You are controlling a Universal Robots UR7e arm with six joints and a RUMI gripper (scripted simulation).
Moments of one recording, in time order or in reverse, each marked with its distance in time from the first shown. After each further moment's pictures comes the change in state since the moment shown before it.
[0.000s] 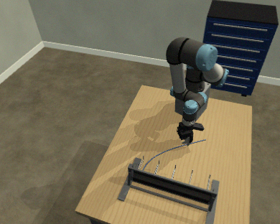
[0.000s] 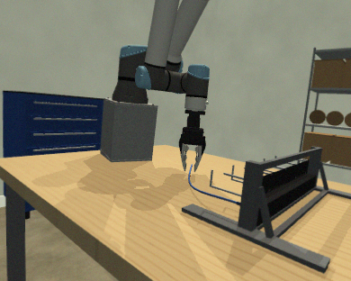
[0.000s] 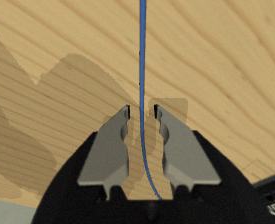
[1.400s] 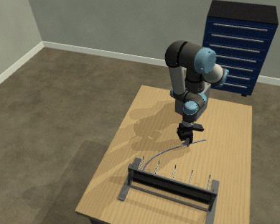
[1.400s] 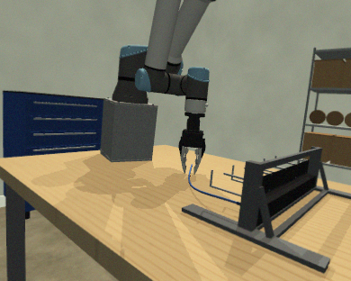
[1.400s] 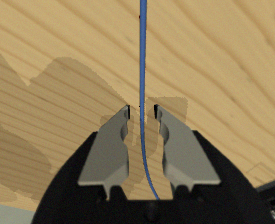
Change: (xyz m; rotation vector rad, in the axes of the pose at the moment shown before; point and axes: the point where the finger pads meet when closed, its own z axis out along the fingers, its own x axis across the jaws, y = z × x) arm 0.000 0.000 0.008 0.000 0.000 0.000
